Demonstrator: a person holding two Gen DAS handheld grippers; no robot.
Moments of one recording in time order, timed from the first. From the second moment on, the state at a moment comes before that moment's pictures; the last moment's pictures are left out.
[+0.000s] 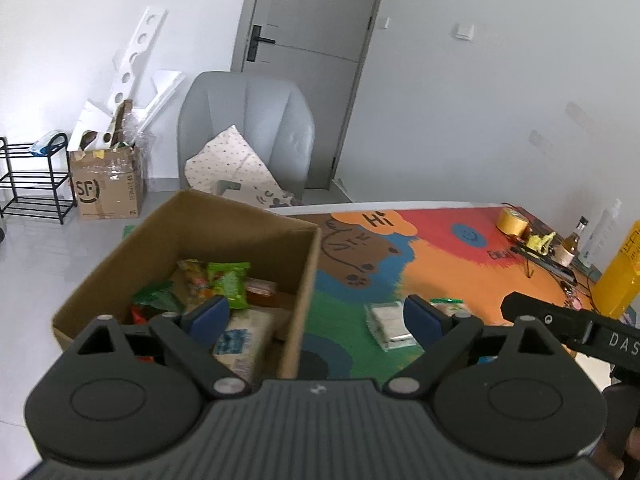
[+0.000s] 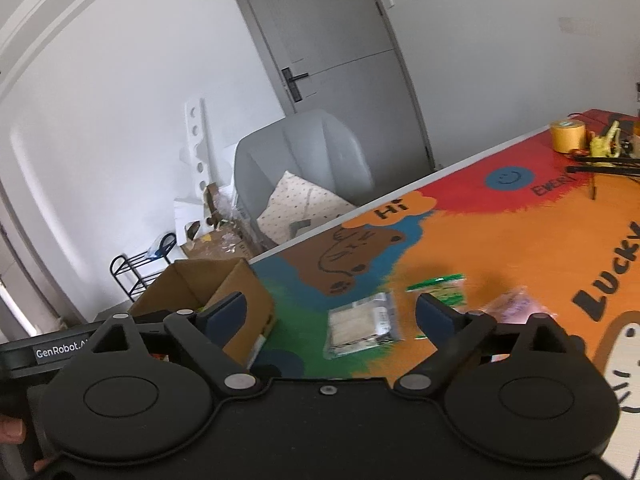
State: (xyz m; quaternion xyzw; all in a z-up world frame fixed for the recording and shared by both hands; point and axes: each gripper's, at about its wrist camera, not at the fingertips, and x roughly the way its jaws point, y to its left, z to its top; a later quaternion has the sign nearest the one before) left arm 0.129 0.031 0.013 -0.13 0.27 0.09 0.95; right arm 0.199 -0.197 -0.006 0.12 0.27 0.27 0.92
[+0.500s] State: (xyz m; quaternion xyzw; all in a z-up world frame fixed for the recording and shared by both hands) left arm 0.141 -0.014 0.013 -0.11 0.28 0.06 0.95; right arm 0.201 -0.247 -0.013 0.14 0.26 0.24 0.93
